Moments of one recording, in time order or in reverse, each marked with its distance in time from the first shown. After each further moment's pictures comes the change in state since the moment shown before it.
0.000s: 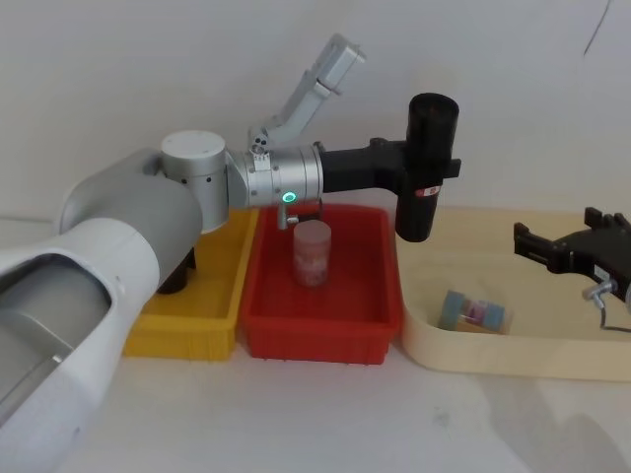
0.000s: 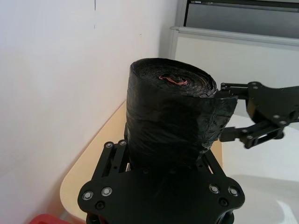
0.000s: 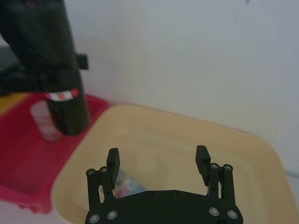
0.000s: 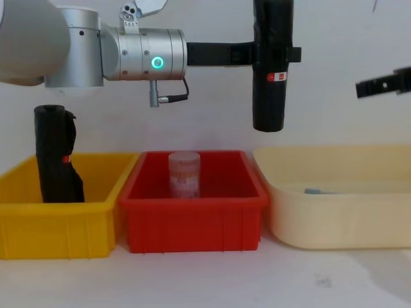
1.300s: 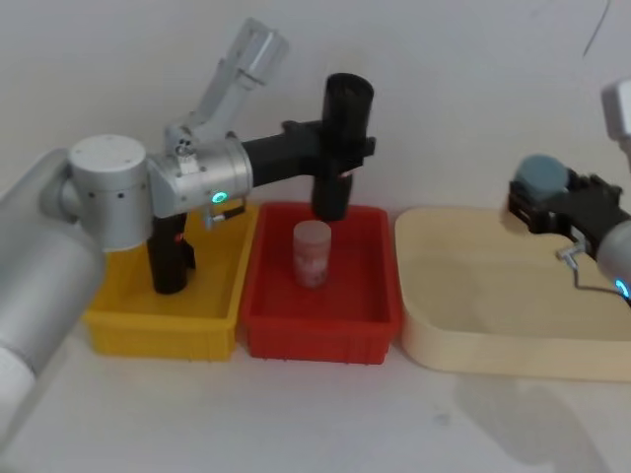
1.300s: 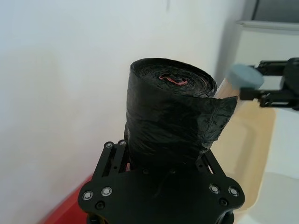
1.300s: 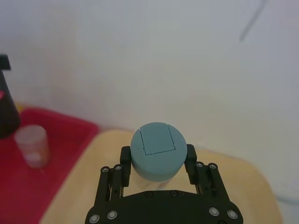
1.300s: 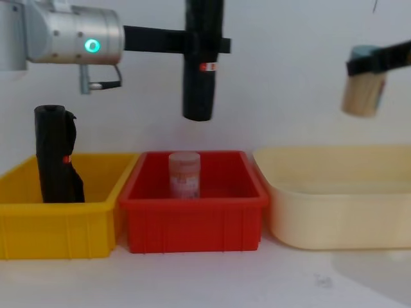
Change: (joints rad) left arm 0.398 0.306 -0.183 -0.881 0.170 0.337 0.413; right arm 0.098 -0.045 -0.065 0.081 -0.045 -0.048 -0.085
